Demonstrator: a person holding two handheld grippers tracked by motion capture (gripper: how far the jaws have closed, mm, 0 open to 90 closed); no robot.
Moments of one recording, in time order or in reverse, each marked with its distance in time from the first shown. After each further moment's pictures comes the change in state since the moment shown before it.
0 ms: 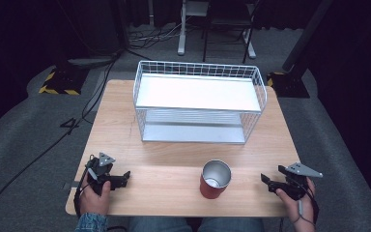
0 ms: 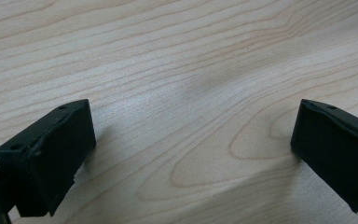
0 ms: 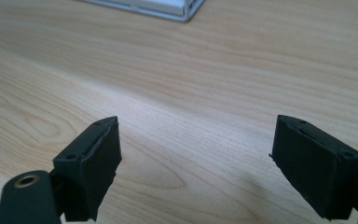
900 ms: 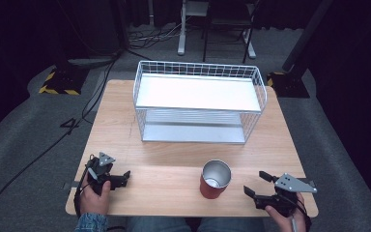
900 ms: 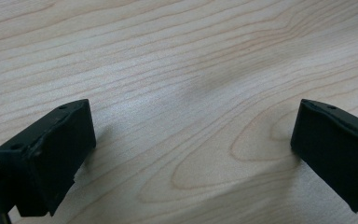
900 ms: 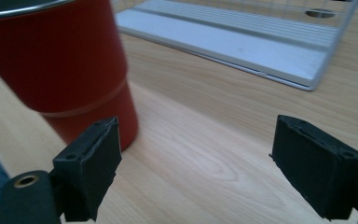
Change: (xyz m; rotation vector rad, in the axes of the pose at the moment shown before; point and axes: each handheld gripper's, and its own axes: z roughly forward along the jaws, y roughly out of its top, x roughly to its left) left arm 0.000 0.001 0.000 0.000 0.001 0.000; right arm 0.074 0.010 -0.027 -0.144 0.244 -0.112
